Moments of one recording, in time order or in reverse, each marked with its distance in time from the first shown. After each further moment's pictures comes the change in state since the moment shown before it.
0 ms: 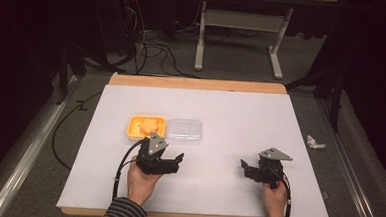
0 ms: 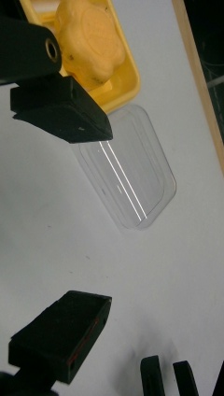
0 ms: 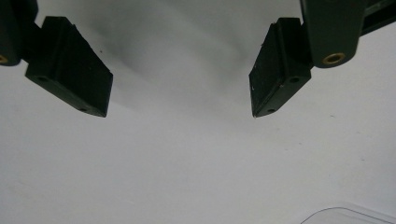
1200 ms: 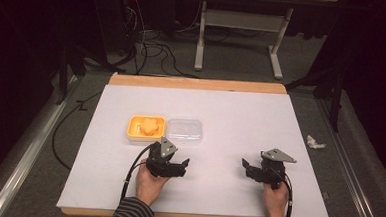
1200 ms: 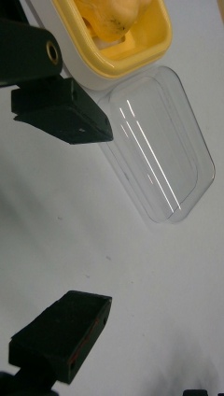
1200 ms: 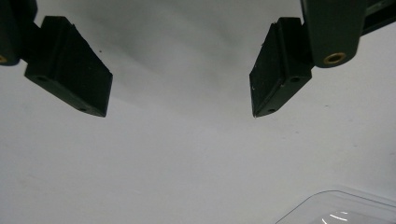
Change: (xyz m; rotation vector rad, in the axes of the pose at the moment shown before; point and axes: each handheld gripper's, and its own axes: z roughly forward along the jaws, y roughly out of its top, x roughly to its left) left arm 0.003 -0.033 0.025 0.072 0.026 0.024; right arm -0.003 -0.002 -0.005 -0.051 0.005 0.026
